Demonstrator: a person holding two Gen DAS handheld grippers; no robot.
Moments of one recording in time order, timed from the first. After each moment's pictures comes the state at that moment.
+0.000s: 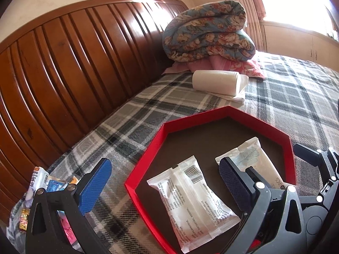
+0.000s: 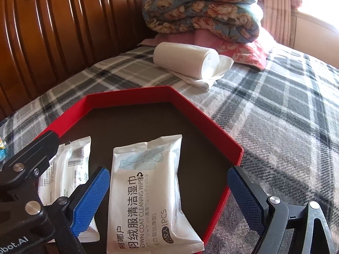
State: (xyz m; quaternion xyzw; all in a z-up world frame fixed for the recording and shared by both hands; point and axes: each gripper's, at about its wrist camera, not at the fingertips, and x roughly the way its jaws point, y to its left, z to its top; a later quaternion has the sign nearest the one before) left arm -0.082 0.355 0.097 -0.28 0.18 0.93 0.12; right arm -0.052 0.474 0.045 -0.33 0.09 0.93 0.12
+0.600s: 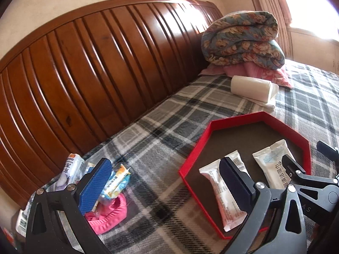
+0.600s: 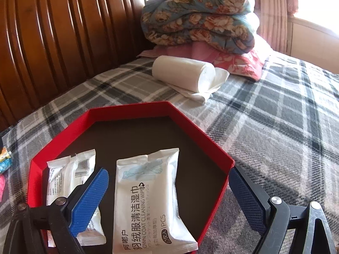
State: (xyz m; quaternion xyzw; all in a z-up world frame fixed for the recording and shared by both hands) left arm -0.061 0.285 0.138 -0.27 0.17 0.95 0.02; right arm -0.044 0.467 0.062 -0.31 0.08 0.94 0.12
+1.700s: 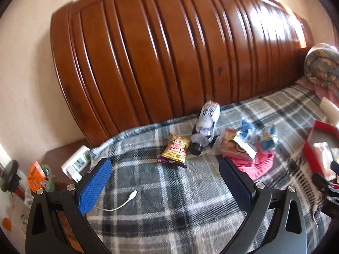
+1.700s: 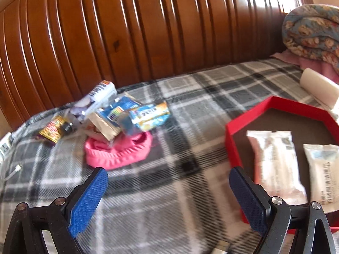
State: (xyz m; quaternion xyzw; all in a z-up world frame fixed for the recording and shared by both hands) left arm 0.034 -0.026 0.175 -0.33 0.04 0.92 -0.20; right arm -0.016 0.250 0.095 -0.33 0.04 0.93 -0.15
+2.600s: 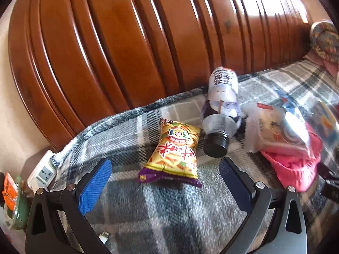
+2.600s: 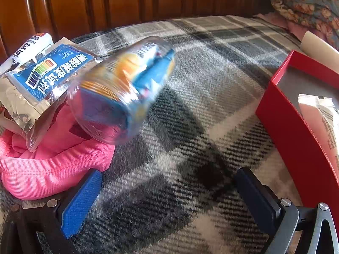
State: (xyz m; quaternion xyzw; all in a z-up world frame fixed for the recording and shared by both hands) left arm -0.082 -0.085 0.054 -0.36 0.07 0.91 -0.19; right arm -0.111 0.194 -0.007 -0.41 0.00 0.91 -0.01
